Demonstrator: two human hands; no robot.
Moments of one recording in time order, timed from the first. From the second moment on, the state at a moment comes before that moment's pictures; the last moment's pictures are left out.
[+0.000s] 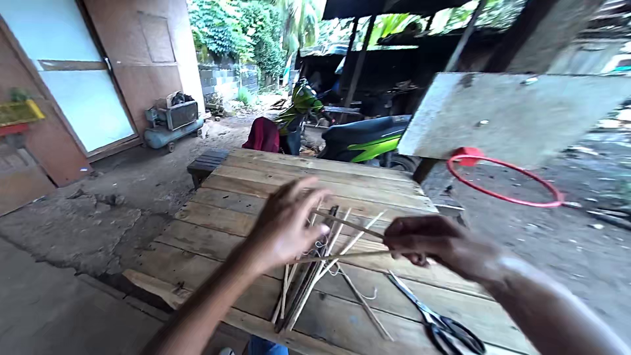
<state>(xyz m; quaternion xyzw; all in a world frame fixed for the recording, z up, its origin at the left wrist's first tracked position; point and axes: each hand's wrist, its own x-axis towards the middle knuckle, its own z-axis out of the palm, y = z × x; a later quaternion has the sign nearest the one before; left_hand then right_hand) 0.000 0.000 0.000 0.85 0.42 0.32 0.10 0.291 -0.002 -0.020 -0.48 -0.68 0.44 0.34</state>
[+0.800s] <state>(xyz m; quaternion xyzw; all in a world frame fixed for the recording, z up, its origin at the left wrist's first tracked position) -0.082 0.024 -0.042 0.43 0.43 0.56 0.56 0.151 0.042 -0.087 -0.39 -0.76 0.50 0.15</state>
